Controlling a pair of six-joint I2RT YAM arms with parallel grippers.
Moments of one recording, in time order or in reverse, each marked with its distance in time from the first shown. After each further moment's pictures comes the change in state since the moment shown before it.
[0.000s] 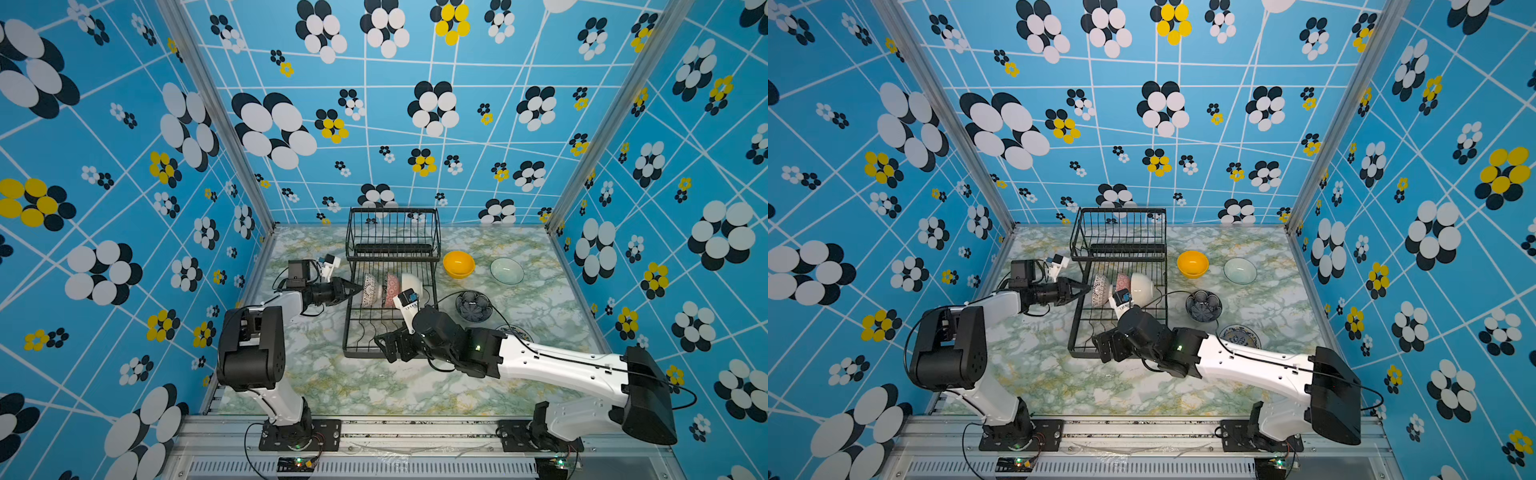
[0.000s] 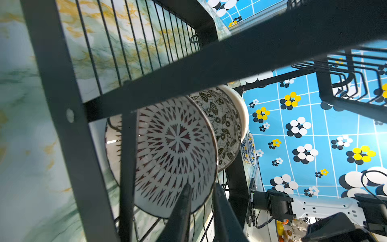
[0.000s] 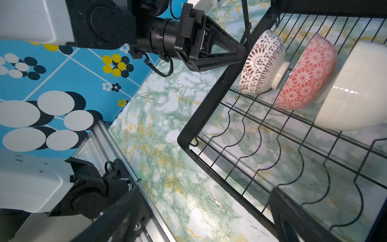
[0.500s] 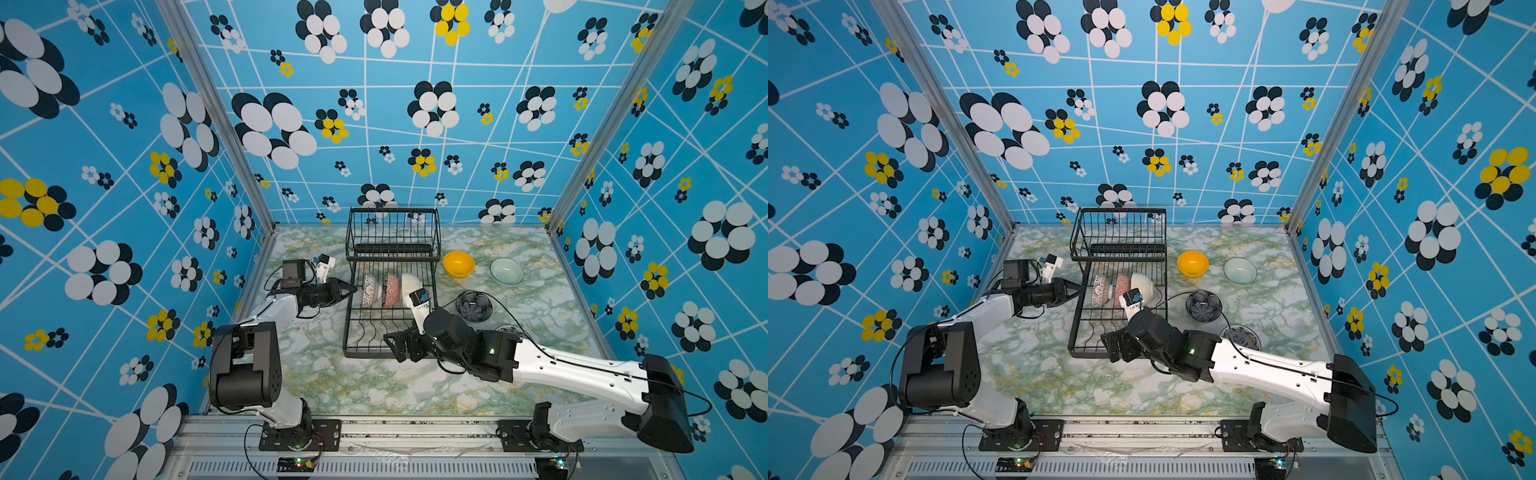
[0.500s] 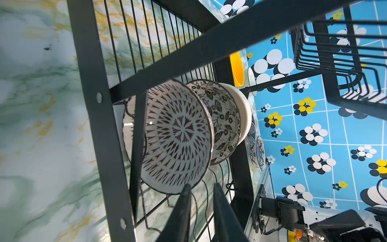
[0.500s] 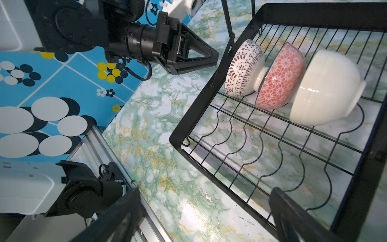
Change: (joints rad) left arm 0.020 -0.130 -0.015 -0.126 -0.091 0.034; right arm 0.000 -0.087 -0.035 -0.043 0.060 0.002
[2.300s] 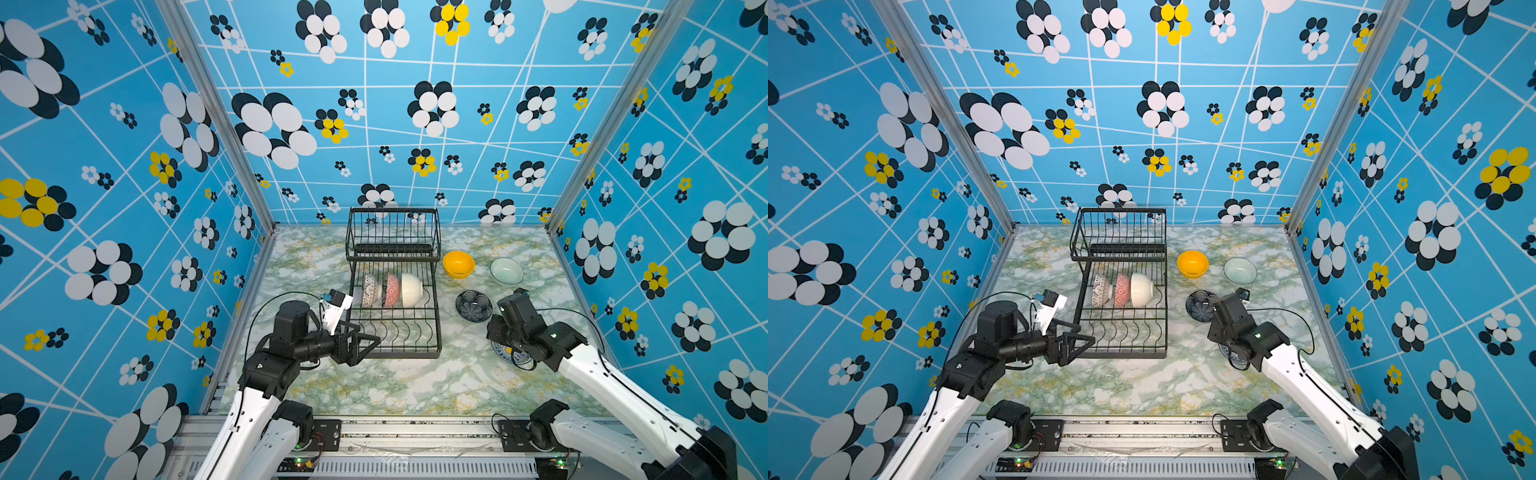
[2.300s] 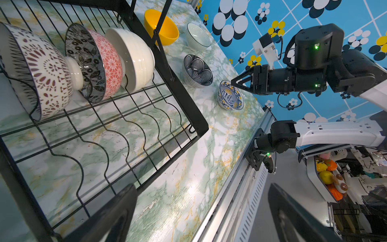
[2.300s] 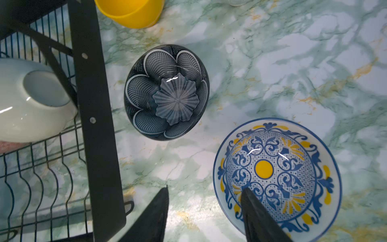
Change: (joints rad) left arm -0.346 -0.897 -0.195 -0.429 -0.198 0.086; right arm -0.691 -0.293 -0.243 -0.484 0.014 0.140
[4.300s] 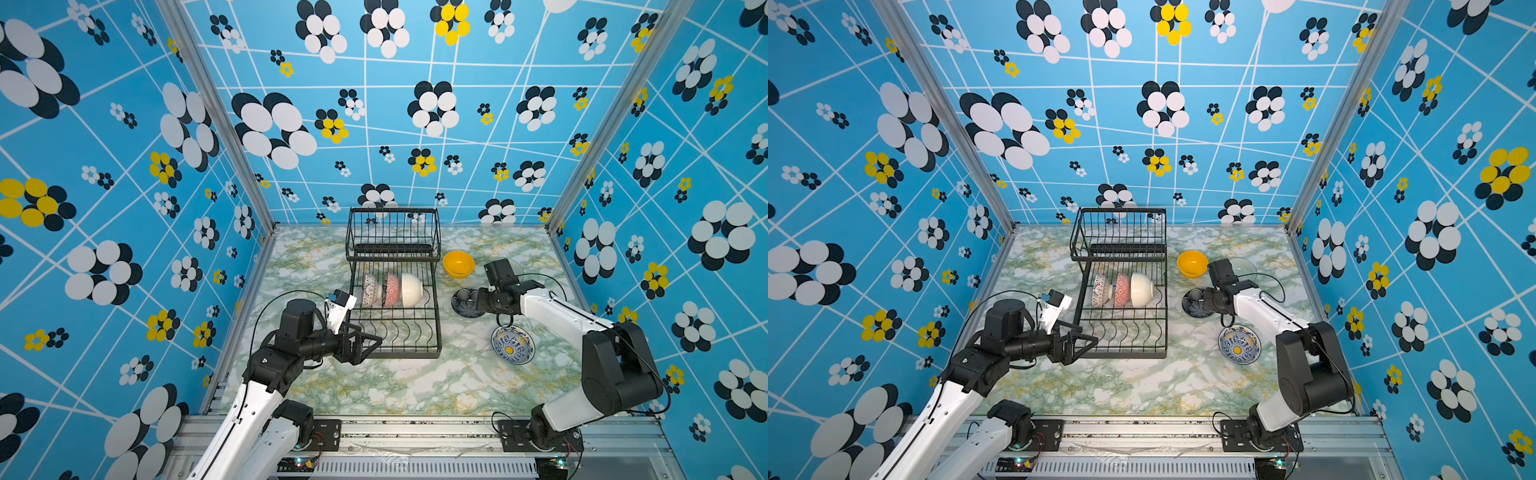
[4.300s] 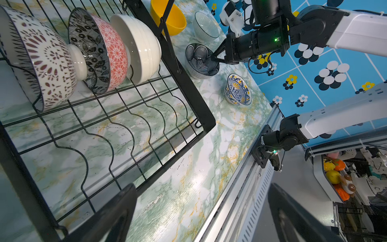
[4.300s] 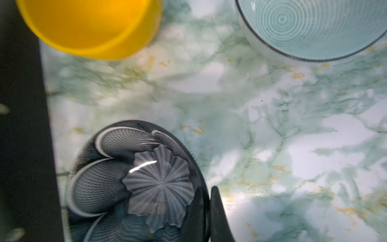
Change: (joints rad) left arm -0.040 0.030 0.000 -0.006 -0.060 0.003; right arm -0.182 0.554 0.243 0.242 -0.097 -0.301
